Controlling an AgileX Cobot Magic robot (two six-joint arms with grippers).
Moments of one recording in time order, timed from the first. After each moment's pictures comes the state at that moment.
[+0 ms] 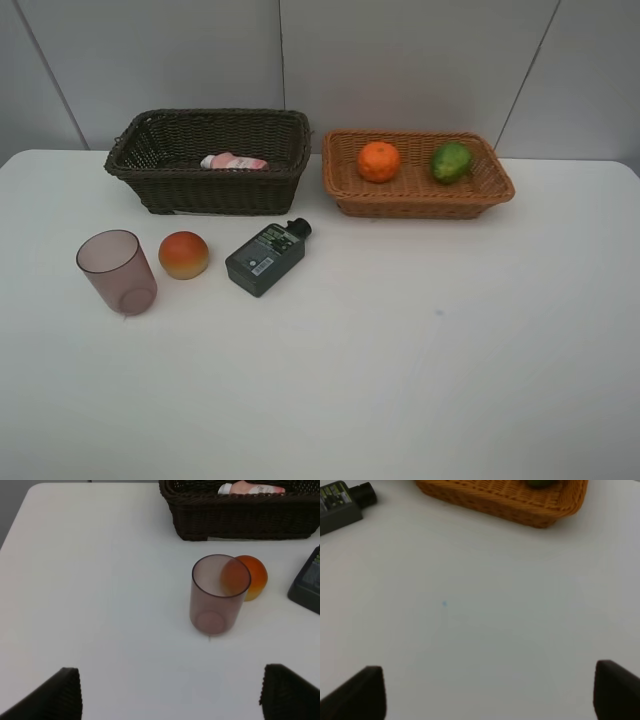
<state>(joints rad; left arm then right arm) 0.03 -0.01 -0.51 0.02 1.06 -0.03 0.44 0.25 -0.59 -0.17 1.11 0.11</state>
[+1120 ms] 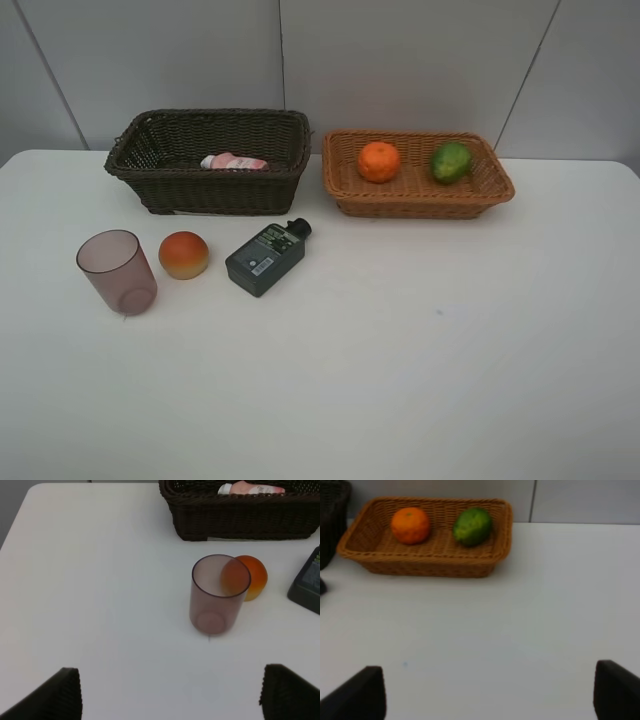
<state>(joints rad) 0.03 -0.01 -0.51 0.02 1.06 -0.03 0.11 0.00 -0.52 -0.11 1.06 0.10</state>
